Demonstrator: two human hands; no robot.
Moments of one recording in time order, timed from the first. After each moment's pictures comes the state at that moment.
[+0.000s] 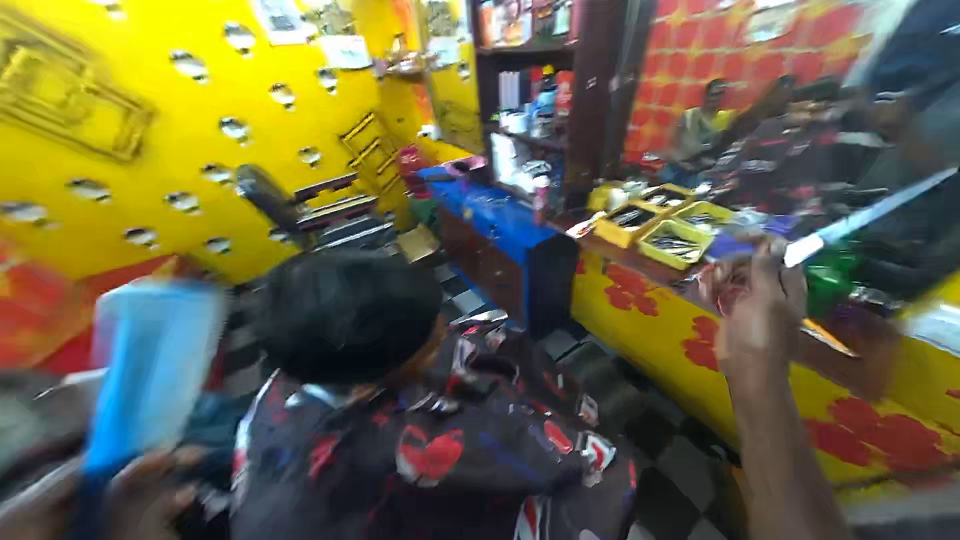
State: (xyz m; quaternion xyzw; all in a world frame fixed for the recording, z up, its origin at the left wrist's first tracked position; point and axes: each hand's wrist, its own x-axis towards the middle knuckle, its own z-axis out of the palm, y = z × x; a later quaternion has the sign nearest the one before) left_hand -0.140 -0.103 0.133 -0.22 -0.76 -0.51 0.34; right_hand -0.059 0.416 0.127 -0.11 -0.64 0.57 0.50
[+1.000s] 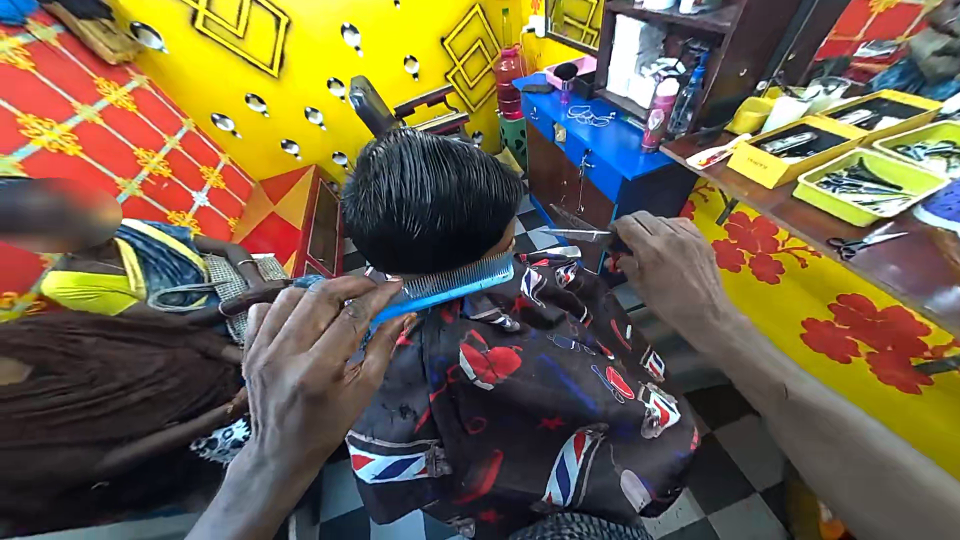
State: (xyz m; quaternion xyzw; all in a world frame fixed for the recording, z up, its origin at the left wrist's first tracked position) left_hand -0.134 -0.057 0.144 -0.32 -0.86 -0.10 0.39; right_hand -0.154 0.317 0.088 0.13 -0.94 0.09 0.30
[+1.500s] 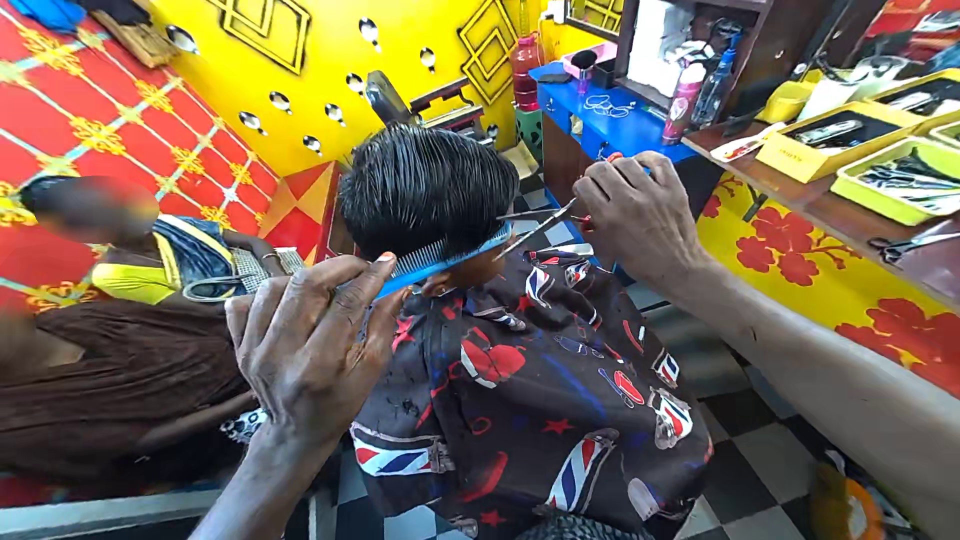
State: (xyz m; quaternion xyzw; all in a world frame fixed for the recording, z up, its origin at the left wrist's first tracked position) left_hand -0.141 -0.035 0.150 -0.29 -0.82 -0.05 0.49; right_hand -0.208 0.303 0.114 0.20 -0.90 -0.06 0.38
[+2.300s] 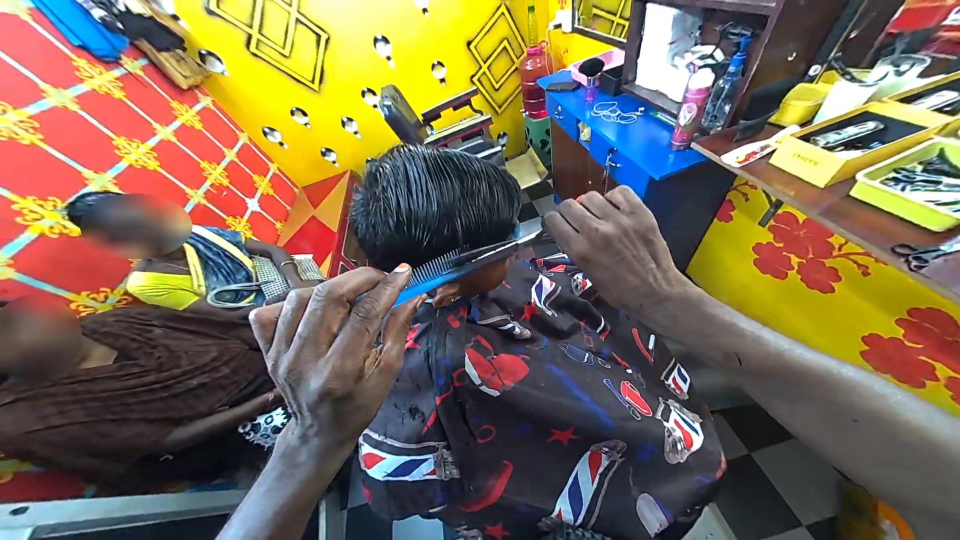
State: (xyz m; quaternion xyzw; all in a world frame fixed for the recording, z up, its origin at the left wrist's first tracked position) left_hand -0.144 -0.026 0.146 -0.29 -0.81 -0.04 0.51; right_hand -0.201 0.277 0.116 0.26 -0.87 -0.04 0.41
